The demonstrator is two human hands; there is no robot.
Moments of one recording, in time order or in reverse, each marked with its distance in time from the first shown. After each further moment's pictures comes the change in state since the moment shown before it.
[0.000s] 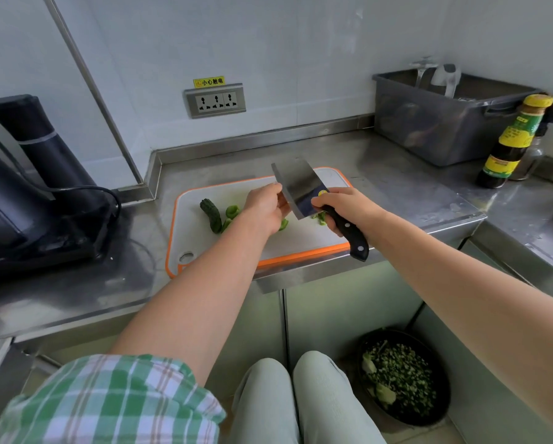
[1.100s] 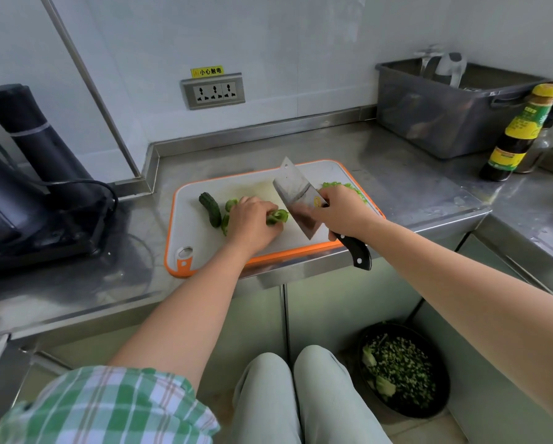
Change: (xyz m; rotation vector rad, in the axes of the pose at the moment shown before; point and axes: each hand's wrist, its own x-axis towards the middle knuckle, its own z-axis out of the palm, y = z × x) left_hand 0.012 -0.022 -0.069 1.698 0.040 0.796; right_hand 0.000 0.003 0.017 -0.572 0.074 -0.143
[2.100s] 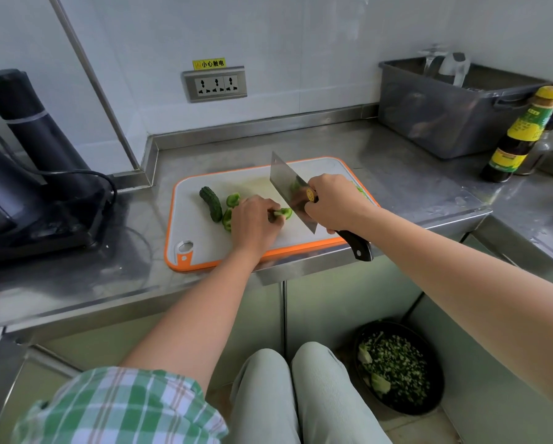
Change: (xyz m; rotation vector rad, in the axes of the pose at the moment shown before) left_hand -0.009 0.008 0.012 -0.169 0.174 -0.119; right_hand 0.003 -0.023 0.002 -0.337 0.012 -0.103
